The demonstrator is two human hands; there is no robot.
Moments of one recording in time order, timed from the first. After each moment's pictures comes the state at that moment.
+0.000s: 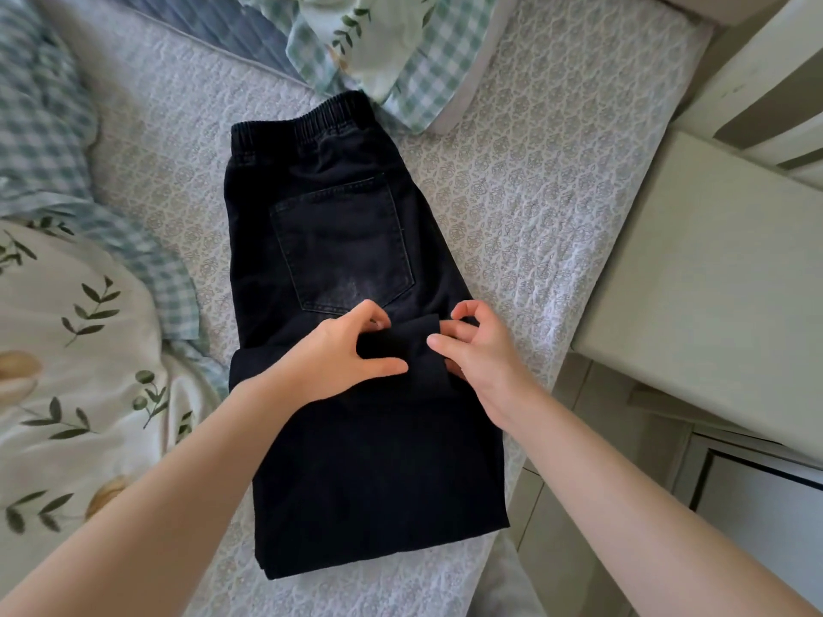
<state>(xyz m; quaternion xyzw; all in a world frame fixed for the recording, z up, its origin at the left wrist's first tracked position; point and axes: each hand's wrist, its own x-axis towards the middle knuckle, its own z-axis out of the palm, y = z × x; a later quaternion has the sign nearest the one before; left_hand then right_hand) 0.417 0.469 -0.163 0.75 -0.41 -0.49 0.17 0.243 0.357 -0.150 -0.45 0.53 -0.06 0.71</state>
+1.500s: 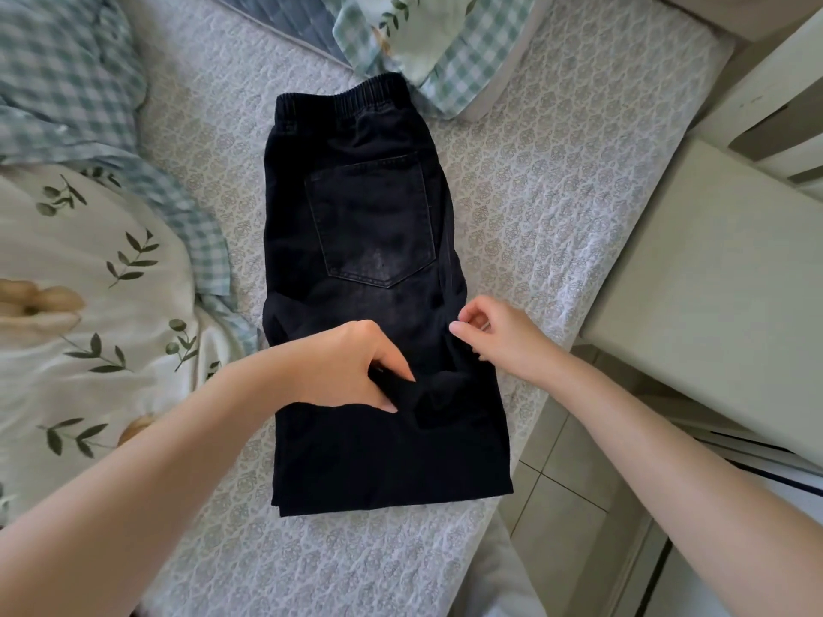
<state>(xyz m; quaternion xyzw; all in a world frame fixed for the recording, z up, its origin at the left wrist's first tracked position) 0.400 0.503 -0.088 0.62 -0.49 -0.60 0.14 0.221 0.344 -0.157 -0.77 0.38 0.12 0.50</state>
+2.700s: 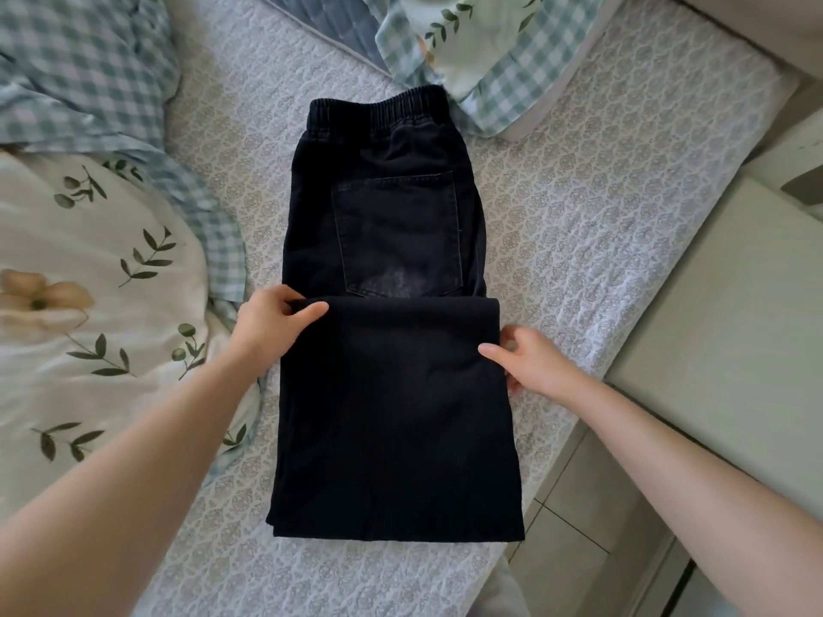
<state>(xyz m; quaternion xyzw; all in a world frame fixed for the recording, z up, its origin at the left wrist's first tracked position) 0.483 0.542 -0.194 0.90 -0.10 -0.35 0.24 0.229 0.314 -0.194 -0.72 0.42 0.23 0.51</state>
